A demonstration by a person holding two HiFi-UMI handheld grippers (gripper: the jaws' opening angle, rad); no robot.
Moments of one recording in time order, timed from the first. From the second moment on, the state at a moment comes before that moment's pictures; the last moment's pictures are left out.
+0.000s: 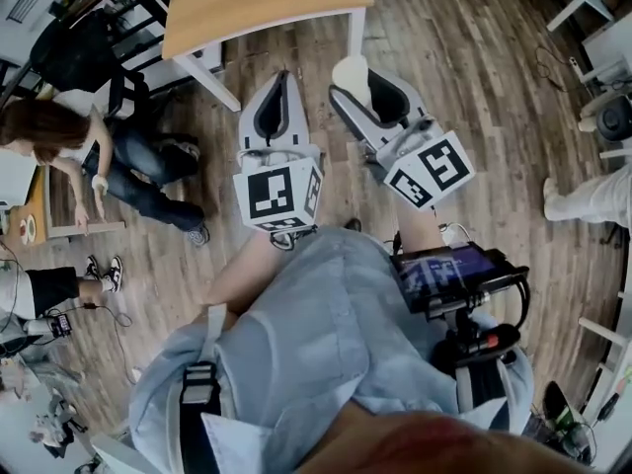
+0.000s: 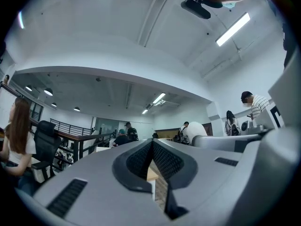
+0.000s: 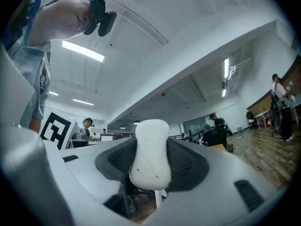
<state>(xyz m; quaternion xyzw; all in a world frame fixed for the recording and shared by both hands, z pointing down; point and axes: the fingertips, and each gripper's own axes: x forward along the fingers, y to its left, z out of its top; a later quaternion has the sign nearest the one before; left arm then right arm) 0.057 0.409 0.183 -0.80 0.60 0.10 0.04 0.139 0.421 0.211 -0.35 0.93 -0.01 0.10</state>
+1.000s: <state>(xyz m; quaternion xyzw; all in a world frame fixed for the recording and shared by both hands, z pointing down) 0.036 0.256 0.218 -0.80 0.60 0.09 0.02 0.129 0.278 0.239 -0.35 0.93 -0.04 0.10</state>
